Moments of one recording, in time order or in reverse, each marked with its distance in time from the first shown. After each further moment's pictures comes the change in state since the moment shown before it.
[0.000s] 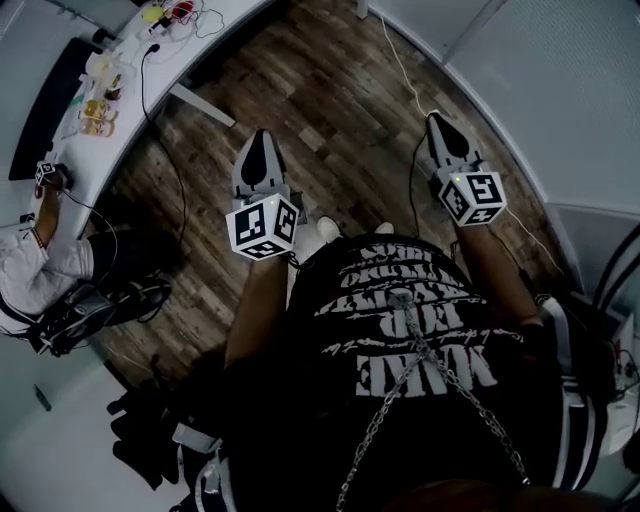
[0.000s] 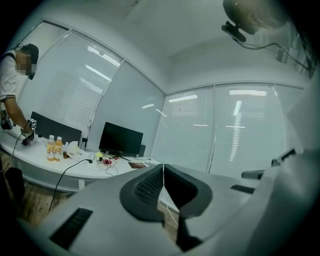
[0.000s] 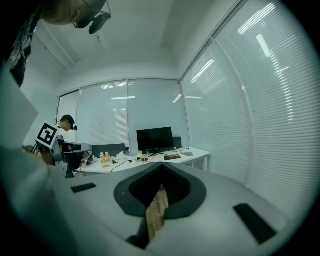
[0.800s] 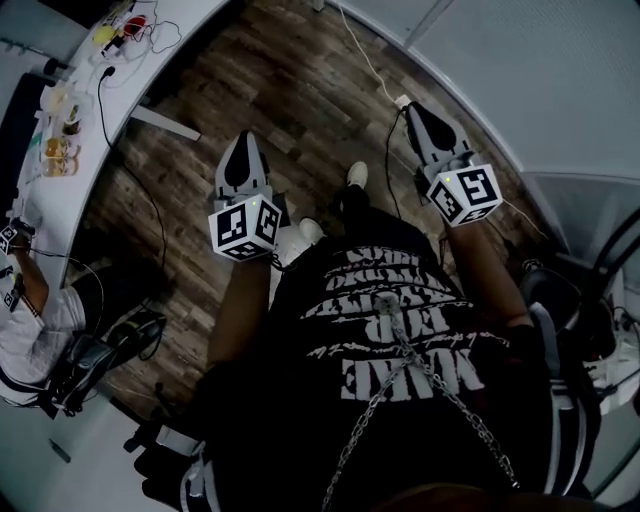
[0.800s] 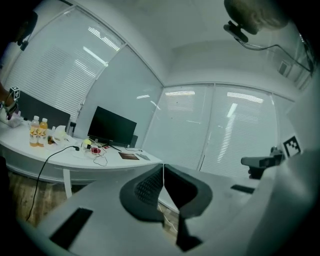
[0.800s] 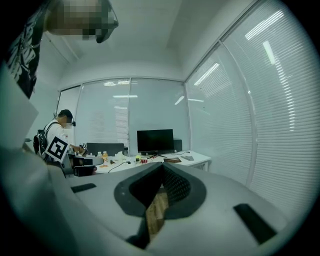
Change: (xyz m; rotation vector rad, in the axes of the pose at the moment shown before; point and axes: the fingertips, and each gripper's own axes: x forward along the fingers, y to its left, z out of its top) left arm 0.029 0.052 -0.013 -0.082 0.074 -0.153; right arm 0.022 0.070 0.043 -0.080 -0.023 -0.036
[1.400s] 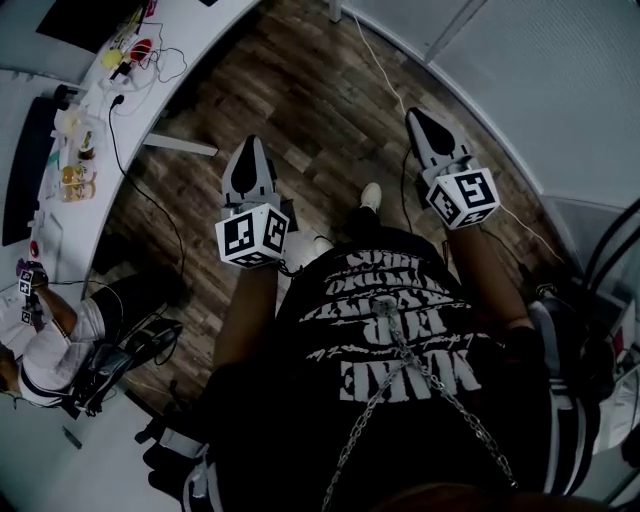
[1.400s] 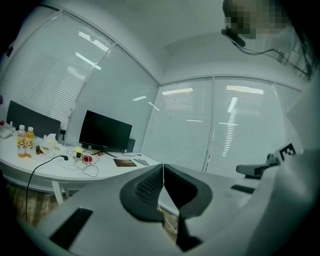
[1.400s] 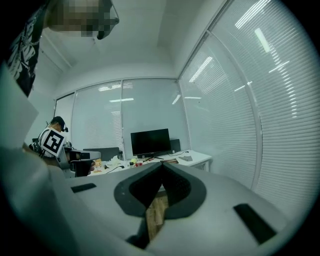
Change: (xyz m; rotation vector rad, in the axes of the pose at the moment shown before) left arm 0.106 -0.041 0.015 0.069 -0.016 0.021; right arm 0.068 -0.102 -0.016 0.078 -0.012 0.026
